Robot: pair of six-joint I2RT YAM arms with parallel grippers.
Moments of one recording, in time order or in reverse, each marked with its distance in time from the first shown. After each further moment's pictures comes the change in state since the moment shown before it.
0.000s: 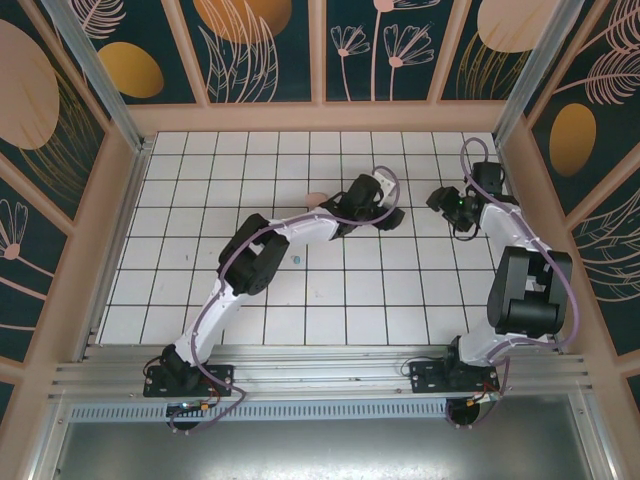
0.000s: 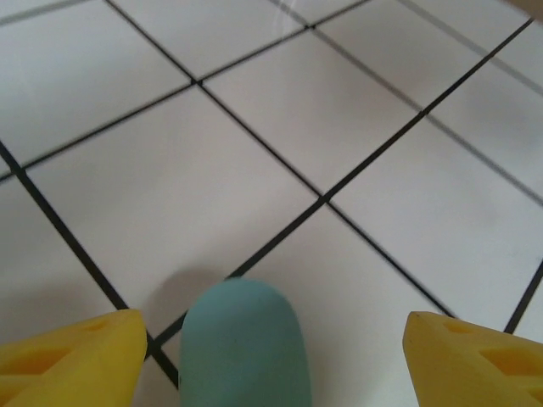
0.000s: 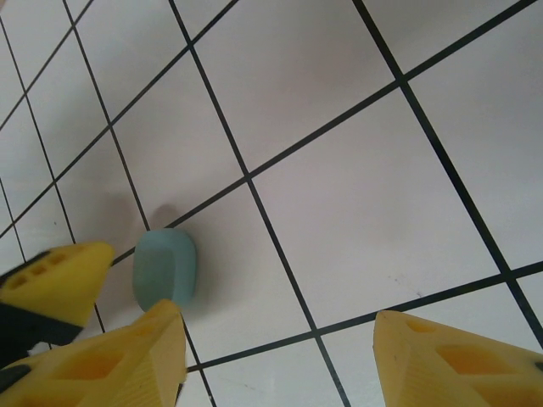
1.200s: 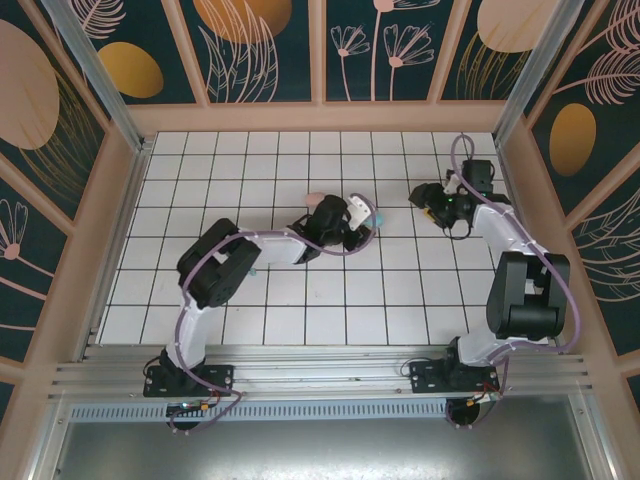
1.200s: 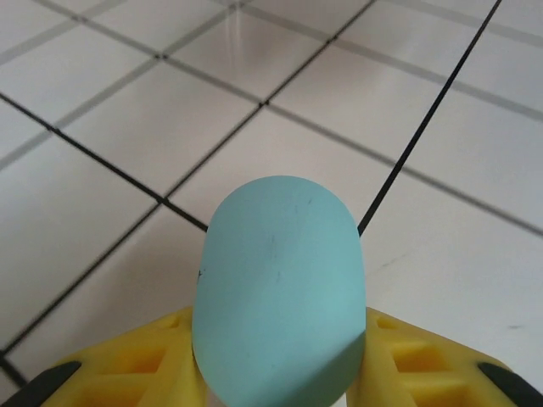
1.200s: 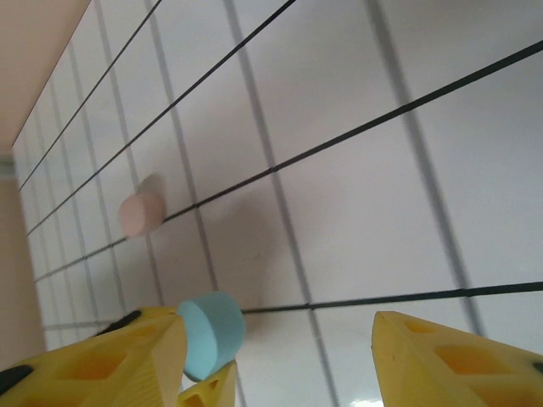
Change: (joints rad) left arm 0.024 -0.393 -0.649 0.351 0.123 0.243; right arm 0.091 -0.023 0.002 0.015 -0.220 0.035
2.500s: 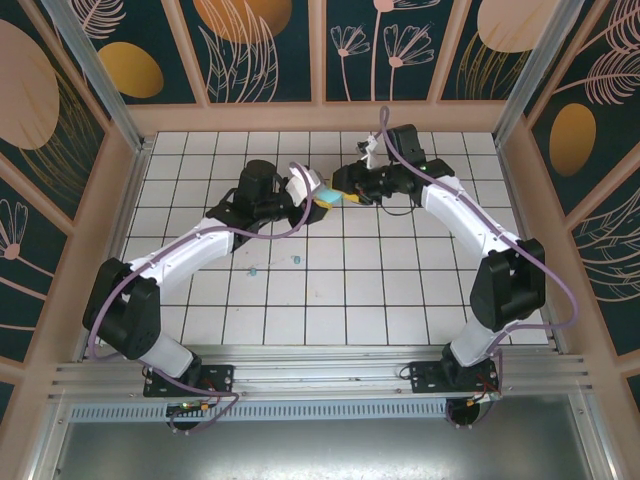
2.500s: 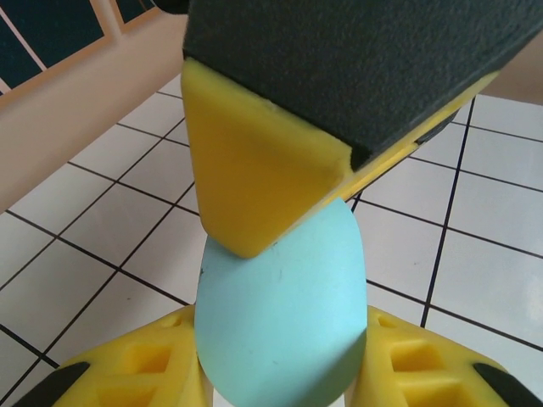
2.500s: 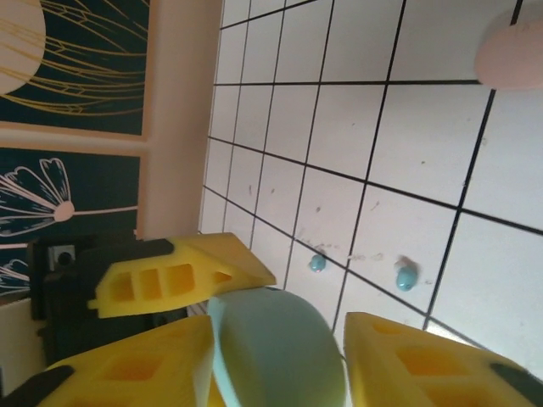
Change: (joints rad) left arm 0.222 -0.534 -0.138 -0.346 0.291 0.197; right arm 0.434 0.106 0.394 -0.131 -0.226 0.090
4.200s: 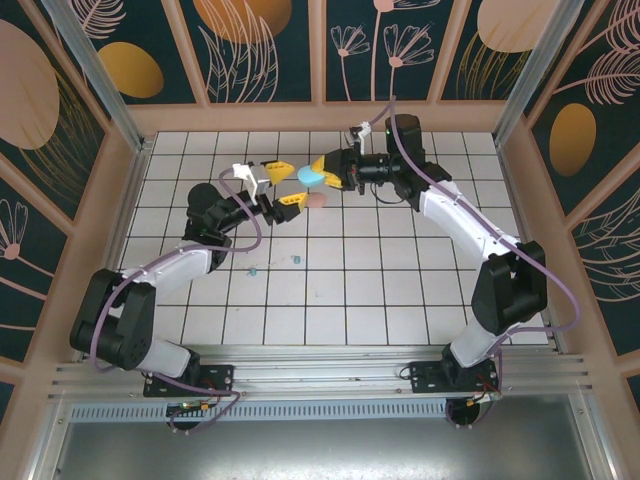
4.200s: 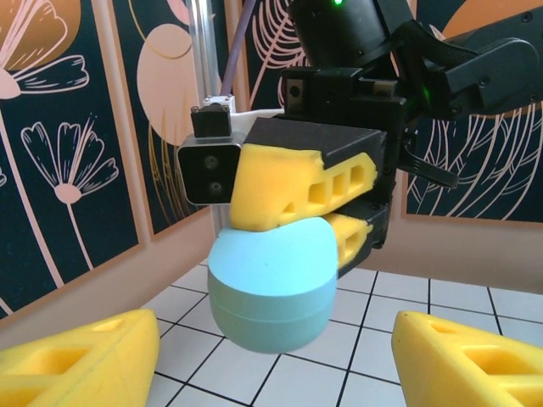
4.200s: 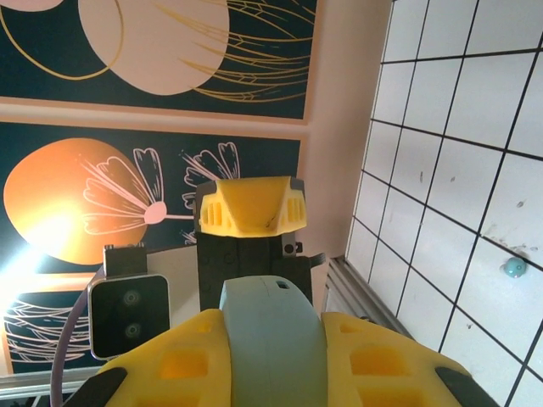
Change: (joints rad) left arm 0.196 -0.080 -0.333 0.941 0.316 -0.392; right arm 0.027 -0.024 -0.048 0.439 -0.254 0.456
